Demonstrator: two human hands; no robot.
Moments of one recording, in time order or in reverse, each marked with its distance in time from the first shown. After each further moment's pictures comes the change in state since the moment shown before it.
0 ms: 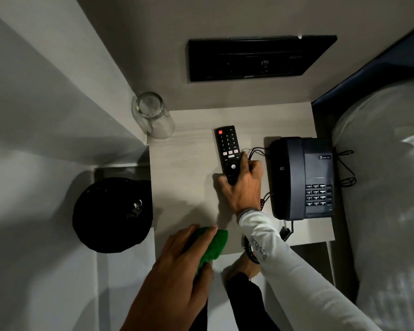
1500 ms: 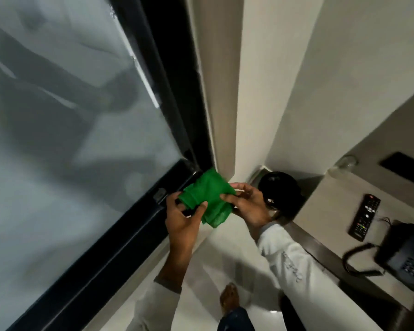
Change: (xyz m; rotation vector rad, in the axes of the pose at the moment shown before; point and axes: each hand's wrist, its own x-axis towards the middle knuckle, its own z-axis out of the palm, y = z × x) left_hand -0.483 -0.029 -0.021 -0.939 1.555 -0.521; right_hand -0.511 -0.306 -0.108 0.703 -1.046 -0.047
